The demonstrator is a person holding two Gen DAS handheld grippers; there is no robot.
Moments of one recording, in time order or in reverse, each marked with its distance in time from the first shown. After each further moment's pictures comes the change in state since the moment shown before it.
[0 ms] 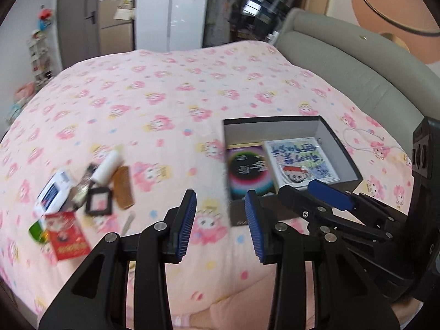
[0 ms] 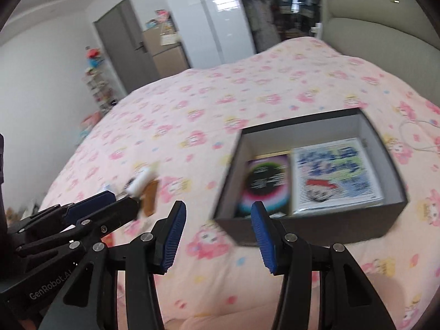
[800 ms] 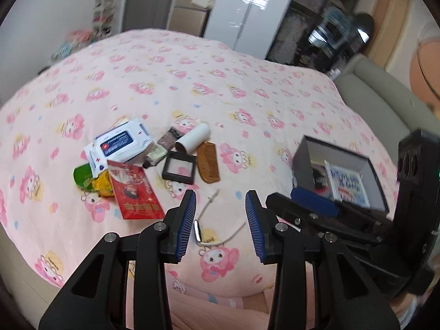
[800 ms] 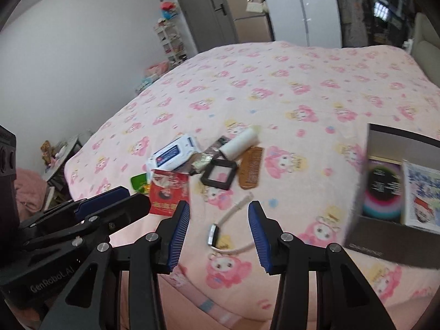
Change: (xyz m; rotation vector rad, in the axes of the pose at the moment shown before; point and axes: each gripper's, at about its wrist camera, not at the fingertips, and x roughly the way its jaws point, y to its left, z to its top) left arm -0.038 0.187 -0.056 -0.390 -0.027 0.097; right arm 0.073 0.166 -0.024 -0.251 0.175 0.256
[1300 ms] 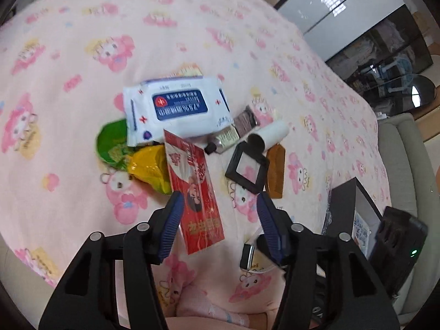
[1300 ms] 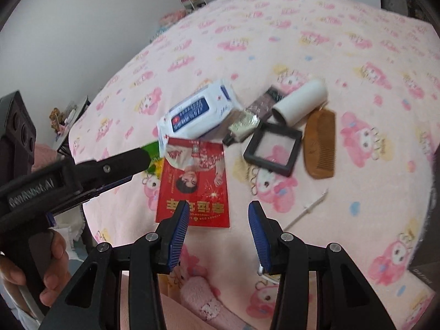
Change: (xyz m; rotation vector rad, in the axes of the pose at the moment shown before) left arm 0.105 0.138 0.030 -0.359 0.238 -0.024; right arm 0.151 0.035 0.011 -0.009 0.304 0.100
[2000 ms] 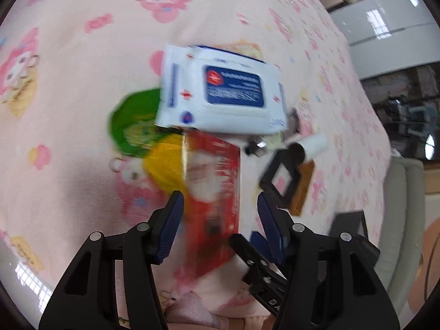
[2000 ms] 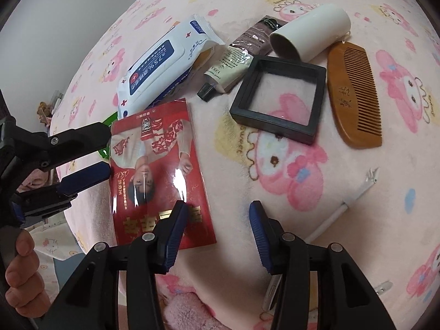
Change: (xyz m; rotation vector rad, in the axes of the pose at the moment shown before) left arm 0.029 0.056 0.011 -0.309 0.052 0.063; right arm 0.078 -0.023 -0.009 0.087 0.179 0.023
